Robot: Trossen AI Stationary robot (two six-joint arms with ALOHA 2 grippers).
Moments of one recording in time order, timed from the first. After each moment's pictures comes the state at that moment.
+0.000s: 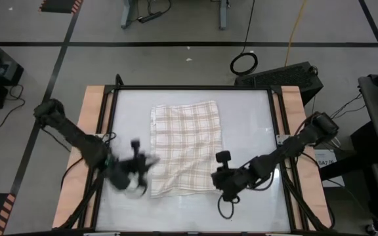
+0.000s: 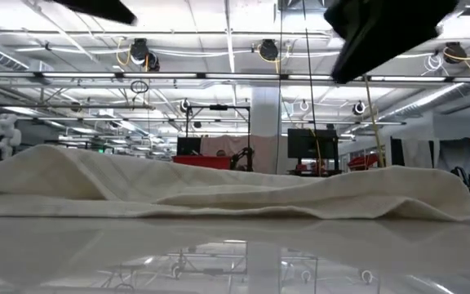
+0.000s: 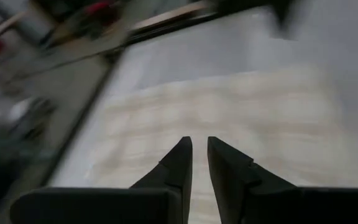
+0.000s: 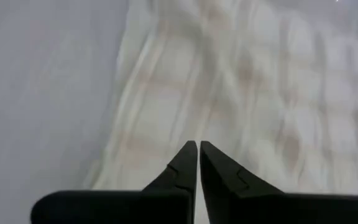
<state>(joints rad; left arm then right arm) -0.65 1.21 0.85 -0.39 -0.90 -0.23 0.54 1.61 1.10 -0.49 0.46 0.15</state>
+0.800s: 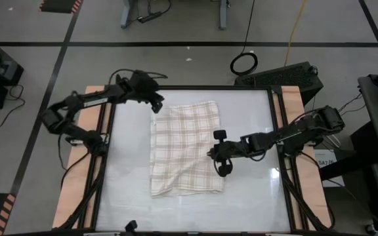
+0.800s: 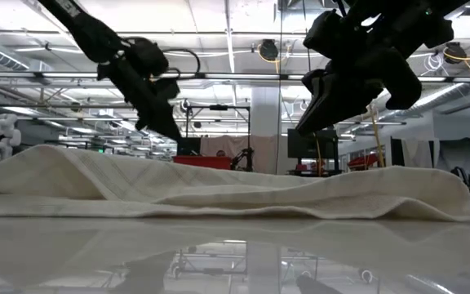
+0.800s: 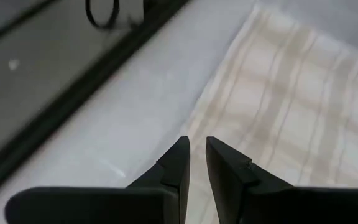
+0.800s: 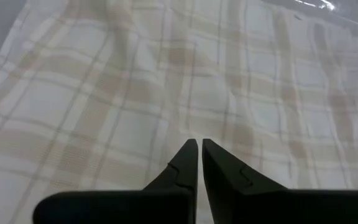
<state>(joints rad) 0.76 1.43 0.85 -0.21 0.26 0.05 0.20 1.48 0.77 -0.05 0.23 -0.12</state>
